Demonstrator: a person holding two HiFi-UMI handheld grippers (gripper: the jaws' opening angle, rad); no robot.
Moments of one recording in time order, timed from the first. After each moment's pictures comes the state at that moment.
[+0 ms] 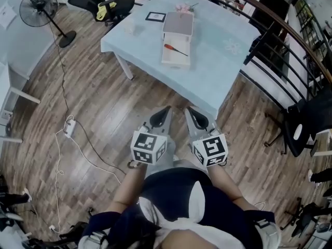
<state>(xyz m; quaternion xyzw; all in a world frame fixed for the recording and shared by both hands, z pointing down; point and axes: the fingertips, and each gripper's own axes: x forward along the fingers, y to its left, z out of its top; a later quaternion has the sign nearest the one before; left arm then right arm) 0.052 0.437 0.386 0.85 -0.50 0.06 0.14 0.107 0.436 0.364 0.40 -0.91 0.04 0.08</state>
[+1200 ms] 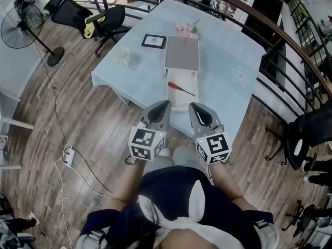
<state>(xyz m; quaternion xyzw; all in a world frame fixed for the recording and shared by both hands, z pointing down) -0.039 0.104 0.367 0.87 -0.47 0.06 0.13 0.032 0.111 0.348 0.45 -0.89 0.02 0.08</state>
